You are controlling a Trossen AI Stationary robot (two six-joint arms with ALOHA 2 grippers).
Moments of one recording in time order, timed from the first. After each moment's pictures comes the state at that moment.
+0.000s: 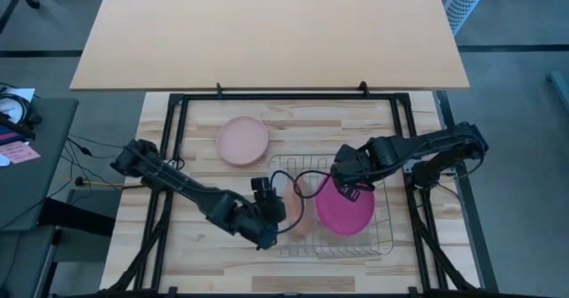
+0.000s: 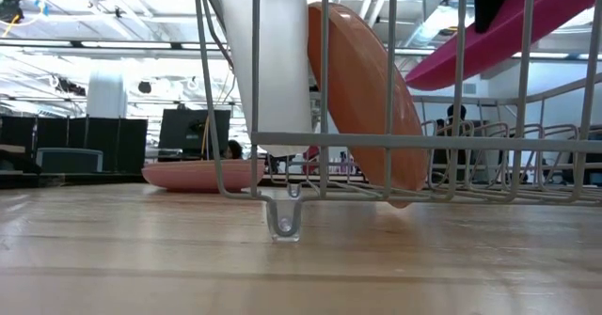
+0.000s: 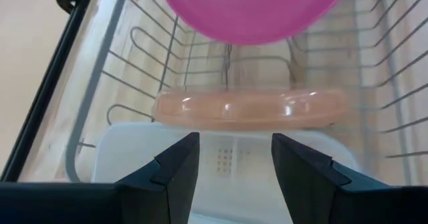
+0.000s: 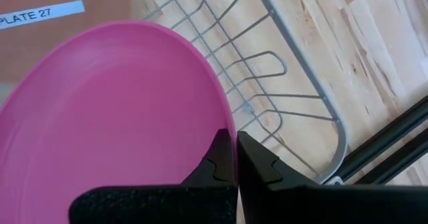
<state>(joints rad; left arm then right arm) -0.50 1.79 1.60 -0.81 -0.67 -0.34 0.26 1.56 1.58 -1.57 0.26 0.83</state>
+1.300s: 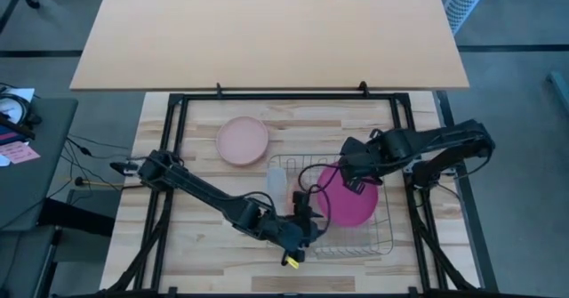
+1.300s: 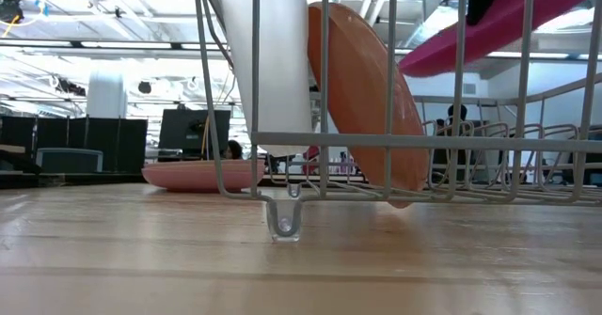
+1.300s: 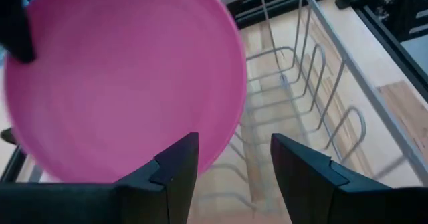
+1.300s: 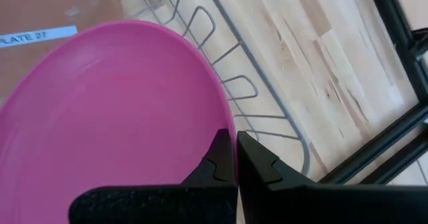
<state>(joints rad) -0.45 1.99 1.69 -0.28 -0.55 0.10 0.24 1.49 1.58 -1.57 0.35 0.76</state>
